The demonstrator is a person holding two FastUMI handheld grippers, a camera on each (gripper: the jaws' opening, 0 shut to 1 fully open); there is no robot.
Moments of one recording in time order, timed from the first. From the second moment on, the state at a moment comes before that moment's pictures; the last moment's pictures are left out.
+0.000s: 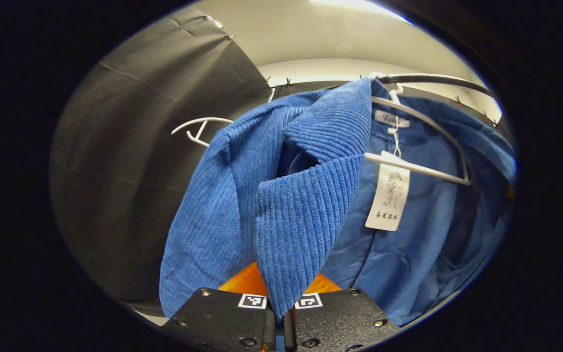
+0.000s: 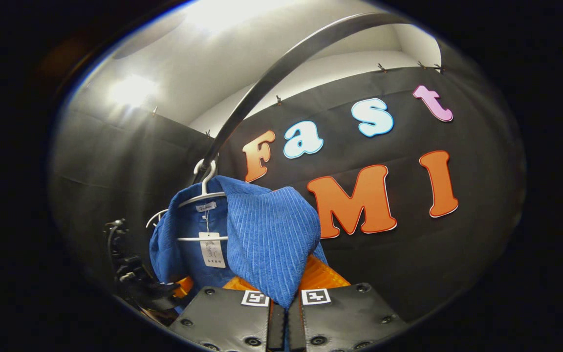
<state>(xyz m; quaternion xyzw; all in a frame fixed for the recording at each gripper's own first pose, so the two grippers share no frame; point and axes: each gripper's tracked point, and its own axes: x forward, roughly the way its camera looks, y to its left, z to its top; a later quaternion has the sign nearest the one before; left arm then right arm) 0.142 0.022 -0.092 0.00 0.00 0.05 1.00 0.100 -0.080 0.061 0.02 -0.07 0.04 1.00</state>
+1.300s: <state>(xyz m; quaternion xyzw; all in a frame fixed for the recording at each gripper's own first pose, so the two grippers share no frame) 0.153 0.097 0.197 0.16 -0.14 0.01 0.98 0.109 -0.043 0.065 0.03 -0.12 0.04 0.99</state>
